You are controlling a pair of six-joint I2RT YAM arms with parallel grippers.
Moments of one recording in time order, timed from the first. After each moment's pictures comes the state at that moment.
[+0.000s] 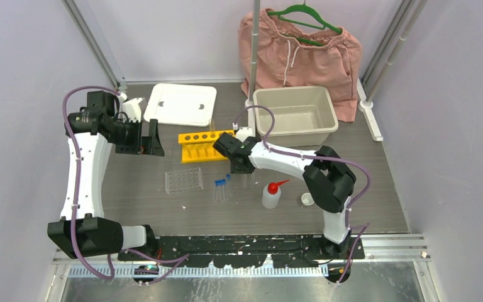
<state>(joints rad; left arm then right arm) 0.13 1.29 1.47 -1.32 0.43 0.20 0.92 1.89 1.38 -0.70 0.42 0.87</state>
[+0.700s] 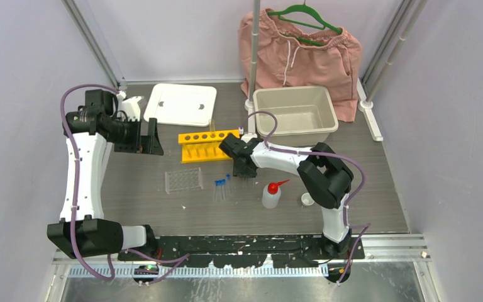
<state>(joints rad) 0.13 1.29 1.51 -1.34 0.43 0.21 0.87 1.93 1.31 -0.64 0.31 0.90</state>
